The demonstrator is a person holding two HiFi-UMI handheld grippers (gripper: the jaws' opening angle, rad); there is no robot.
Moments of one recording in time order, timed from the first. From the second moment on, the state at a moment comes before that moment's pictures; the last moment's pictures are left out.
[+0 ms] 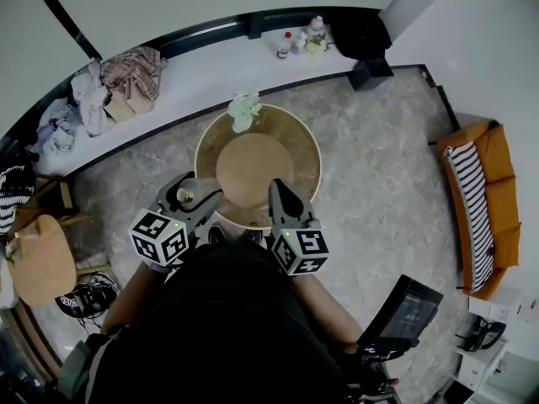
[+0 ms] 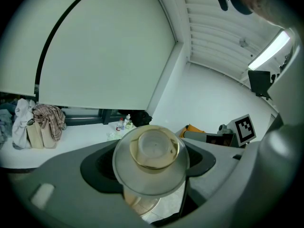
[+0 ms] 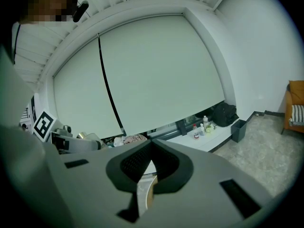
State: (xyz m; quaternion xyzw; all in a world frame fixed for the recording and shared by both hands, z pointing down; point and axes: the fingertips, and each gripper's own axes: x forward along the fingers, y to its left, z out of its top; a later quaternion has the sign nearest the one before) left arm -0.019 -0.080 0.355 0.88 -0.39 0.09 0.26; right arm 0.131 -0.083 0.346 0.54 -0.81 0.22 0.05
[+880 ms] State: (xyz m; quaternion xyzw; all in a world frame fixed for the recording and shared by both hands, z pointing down) left arm -0.018 -0.078 0.361 0.87 -0.39 0.09 0.27; right arm 0.137 -0.080 0.351 0.54 -0.81 0.23 0.04
